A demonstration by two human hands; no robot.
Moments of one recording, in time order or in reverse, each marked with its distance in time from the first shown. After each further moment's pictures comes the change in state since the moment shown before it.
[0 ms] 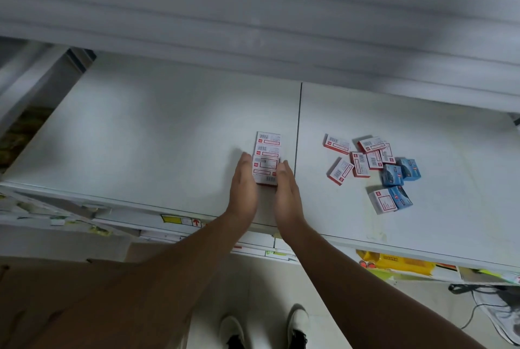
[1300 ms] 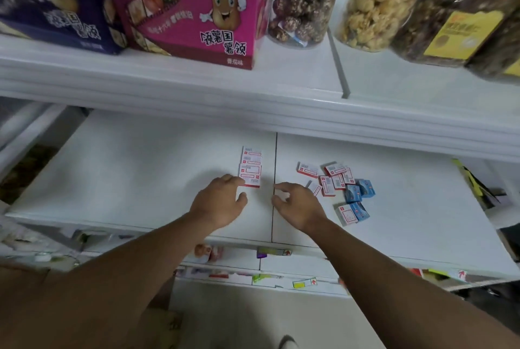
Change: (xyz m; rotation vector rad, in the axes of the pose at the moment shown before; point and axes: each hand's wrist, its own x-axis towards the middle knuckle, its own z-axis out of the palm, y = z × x) left_hand -0.038 0.082 -0.048 1.353 -0.144 0.480; right_hand -0.023 -0.084 -0.081 -0.963 -0.108 -0.205
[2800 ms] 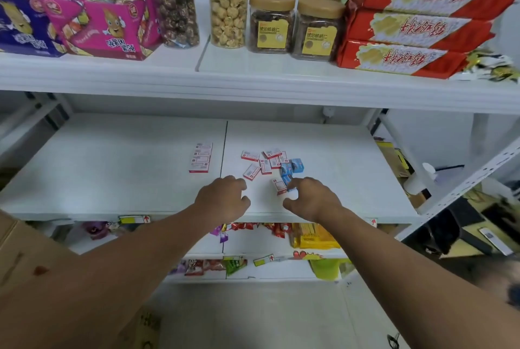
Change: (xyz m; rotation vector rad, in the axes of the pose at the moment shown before) left_hand -0.111 0.203 0.013 0.170 -0.048 0.095; right_hand -0.185 0.106 -0.139 -0.318 0.077 0.076
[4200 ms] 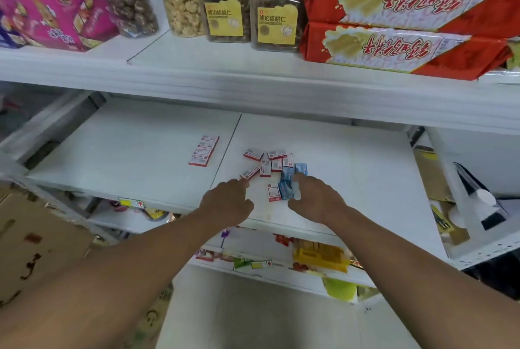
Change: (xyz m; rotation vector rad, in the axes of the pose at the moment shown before) left_hand 0.065 0.088 0.048 0.022 -0.052 -0.282; right_hand 0.092 0.108 -0.012 0.087 -0.170 -0.267
